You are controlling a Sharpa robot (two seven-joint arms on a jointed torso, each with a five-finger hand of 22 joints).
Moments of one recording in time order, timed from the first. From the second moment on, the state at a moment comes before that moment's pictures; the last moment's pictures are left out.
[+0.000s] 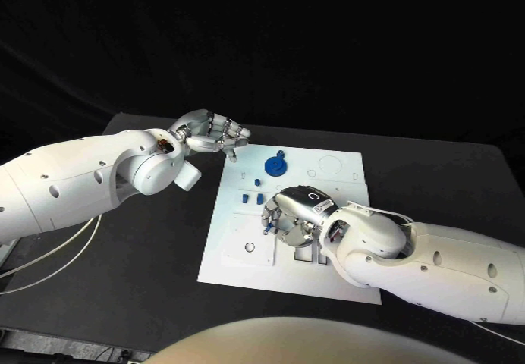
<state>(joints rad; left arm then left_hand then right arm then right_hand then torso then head) 1.19 -0.92 0.03 1.47 -0.43 -0.13 0.13 1.51 -0.21 0.42 0.24 0.16 0.81 0.21 0.24 0.21 0.74 0.17 0.57 0.07 0.91 0.09 1.18 0.28 0.17 0.89 0.18 0.83 0.50 1.09 -0.66 -0.14 1.74 -1.67 -0.36 -0.25 1.36 -0.21 0.70 0.03 0.10 1.09 0.12 0.33 0.41 1.24 0.05 0.18 0.08 1.45 -0.03 1.34 1.12 0.11 1.40 0.08 1.08 1.31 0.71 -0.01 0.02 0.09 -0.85</state>
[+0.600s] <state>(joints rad) 1.19 -0.92 0.03 1.48 -0.44 -0.12 0.13 1.51 -0.21 0.42 0.24 0.16 0.81 0.21 0.24 0.21 0.74 0.17 0.57 0.07 0.91 0.09 1.18 0.28 0.17 0.89 0.18 0.83 0.50 1.08 -0.65 -0.15 1.72 -1.67 -0.35 -0.25 1.36 -0.21 0.70 0.03 0.09 1.09 0.12 0.33 0.41 1.24 0.06 0.18 0.08 1.45 -0.03 1.34 1.12 0.11 1.40 0.08 1.08 1.31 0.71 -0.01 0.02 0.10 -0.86</state>
